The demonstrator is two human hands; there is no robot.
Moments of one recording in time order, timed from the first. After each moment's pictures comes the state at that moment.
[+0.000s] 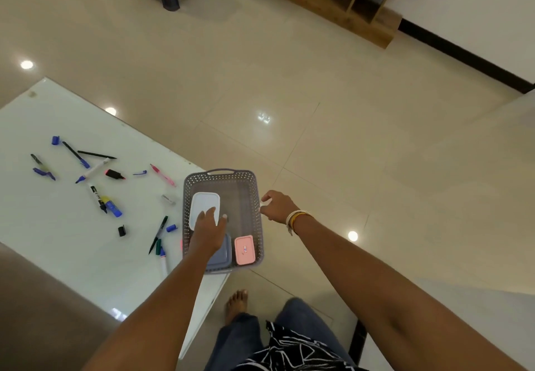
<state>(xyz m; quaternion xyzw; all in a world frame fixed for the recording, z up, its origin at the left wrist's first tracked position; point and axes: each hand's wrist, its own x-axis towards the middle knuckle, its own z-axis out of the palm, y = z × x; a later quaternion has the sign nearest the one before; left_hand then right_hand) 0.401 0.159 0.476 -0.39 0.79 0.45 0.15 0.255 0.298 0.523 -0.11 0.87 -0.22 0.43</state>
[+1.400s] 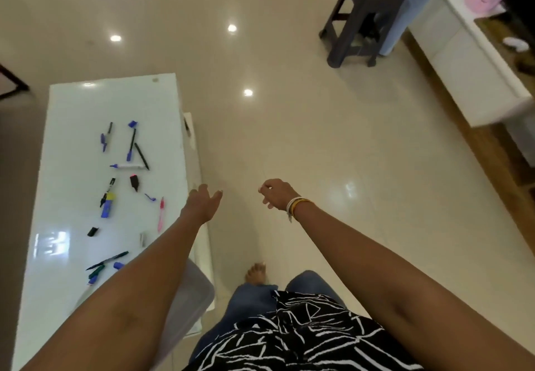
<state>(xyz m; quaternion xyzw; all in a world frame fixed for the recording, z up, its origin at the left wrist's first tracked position) 0.074 -0.046 0.523 -0.71 0.56 0.42 0.02 -0.136 -0.025 0.555 -0.47 0.73 -0.06 0.50</state>
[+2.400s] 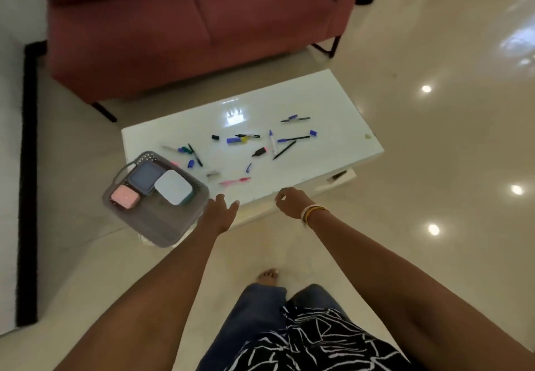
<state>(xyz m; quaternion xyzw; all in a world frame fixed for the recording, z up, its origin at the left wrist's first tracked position) 0.029 -0.063 0.521 -0.91 0.00 0.34 -0.22 -0.023 -0.269 0.542 -0.87 0.22 0.27 0.35</state>
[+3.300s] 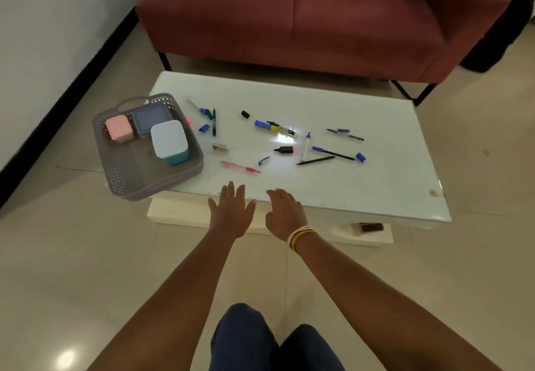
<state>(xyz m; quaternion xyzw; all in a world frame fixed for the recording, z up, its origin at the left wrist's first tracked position) 0.004 -0.164 0.320 -0.98 -0.05 0.14 -0.12 0.010 -0.310 0.335 -0.97 -0.09 0.15 0.16</state>
